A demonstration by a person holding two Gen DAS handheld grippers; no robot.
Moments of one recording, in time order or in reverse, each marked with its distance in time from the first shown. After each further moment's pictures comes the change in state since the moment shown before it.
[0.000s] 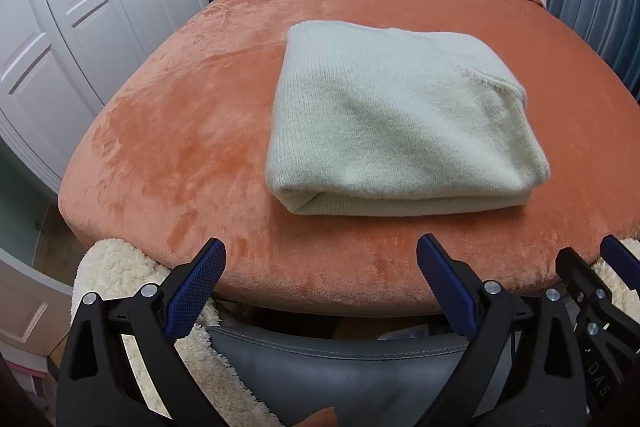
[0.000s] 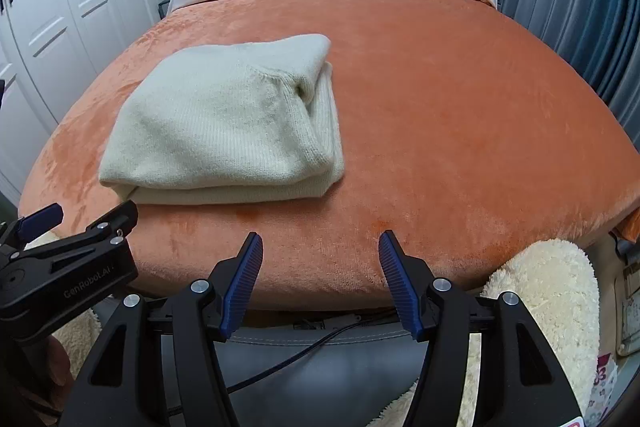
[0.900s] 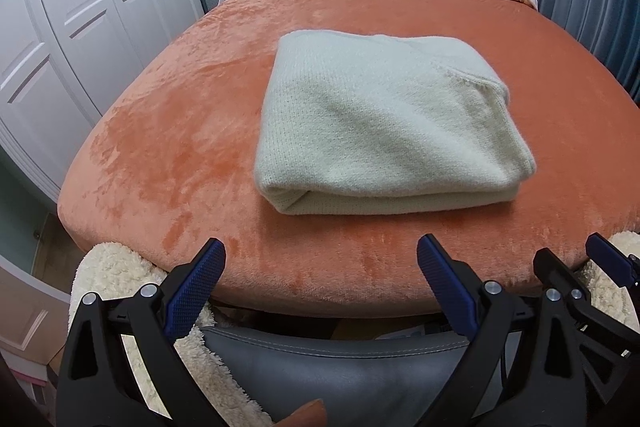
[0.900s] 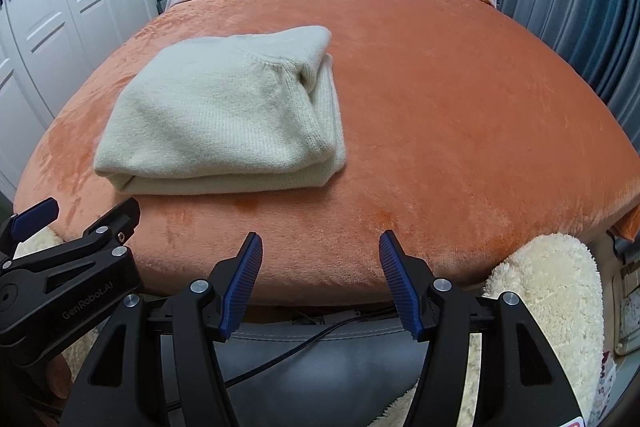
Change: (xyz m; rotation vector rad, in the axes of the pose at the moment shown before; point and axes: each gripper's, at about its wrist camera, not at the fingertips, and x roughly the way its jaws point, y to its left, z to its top) left arm -0.009 -0.011 -0.007 0.019 -0.043 -0.008; right arm 0.005 0.008 -0.008 -0.007 0.004 -0.013
